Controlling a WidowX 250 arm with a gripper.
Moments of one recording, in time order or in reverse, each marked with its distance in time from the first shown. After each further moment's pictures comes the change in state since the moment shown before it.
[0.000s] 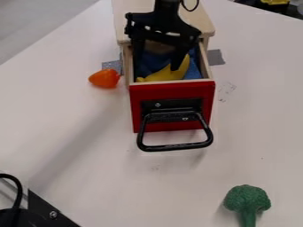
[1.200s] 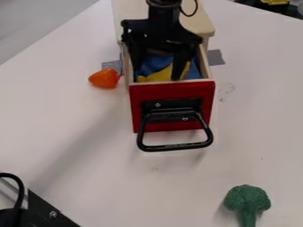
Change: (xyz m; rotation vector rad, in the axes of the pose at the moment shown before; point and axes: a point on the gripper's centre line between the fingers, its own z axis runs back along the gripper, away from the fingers) arm -0.023 0.000 0.010 -0.072 -0.004 -0.044
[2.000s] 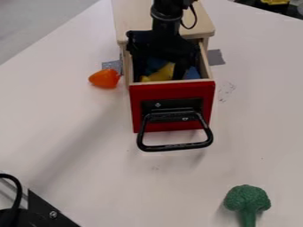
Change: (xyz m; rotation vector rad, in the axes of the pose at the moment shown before) arm 0.012 0.004 -0.033 0.031 0.032 0.019
